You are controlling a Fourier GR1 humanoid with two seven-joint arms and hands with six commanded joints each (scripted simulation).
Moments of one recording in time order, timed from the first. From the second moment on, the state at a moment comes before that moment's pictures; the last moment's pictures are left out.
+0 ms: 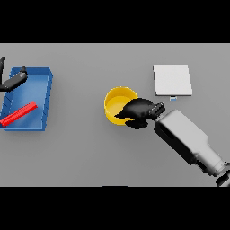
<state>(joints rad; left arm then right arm) -0.53 0.91 -0.54 -1.26 0.21 0.25 0.52 -0.65 -0.32 0.67 -1.18 0.79 0.57 -0.13</state>
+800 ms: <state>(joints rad) -0.53 0.92 -0.55 -1.28 0.21 0.26 0.52 -0.69 -0.46 0.56 -1.42 0.69 0.69 -0.01</state>
